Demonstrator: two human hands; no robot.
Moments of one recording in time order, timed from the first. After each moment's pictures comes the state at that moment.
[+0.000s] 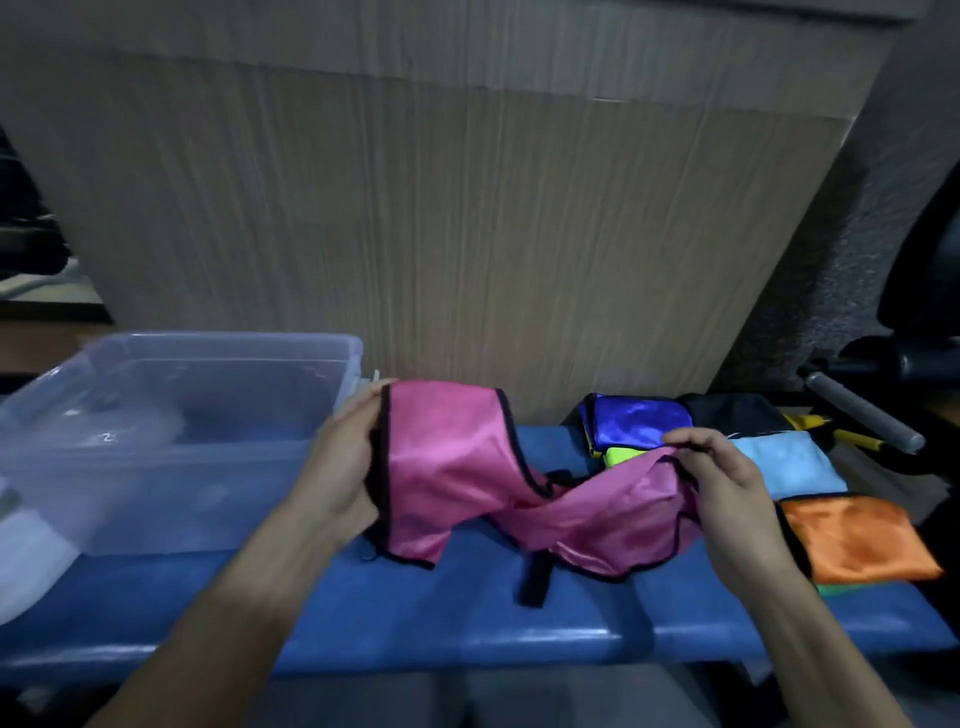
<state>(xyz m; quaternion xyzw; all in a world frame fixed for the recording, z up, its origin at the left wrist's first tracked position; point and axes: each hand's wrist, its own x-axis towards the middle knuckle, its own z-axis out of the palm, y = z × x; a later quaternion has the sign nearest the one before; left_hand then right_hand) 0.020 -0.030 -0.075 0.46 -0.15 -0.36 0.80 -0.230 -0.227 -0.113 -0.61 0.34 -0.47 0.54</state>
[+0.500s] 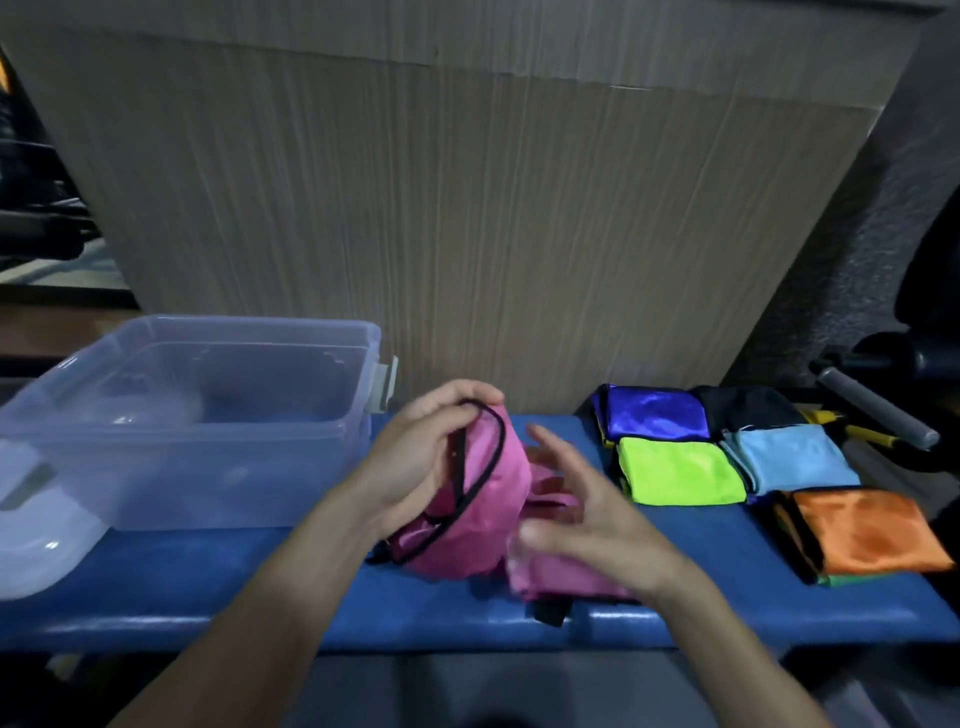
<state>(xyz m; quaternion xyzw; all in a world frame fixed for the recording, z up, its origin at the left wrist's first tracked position) 0.001 -0.029 -0.076 0.45 -0.33 -0.42 0.72 -0.178 -0.144 -0.117 -0.78 0.17 -0.17 0.57</state>
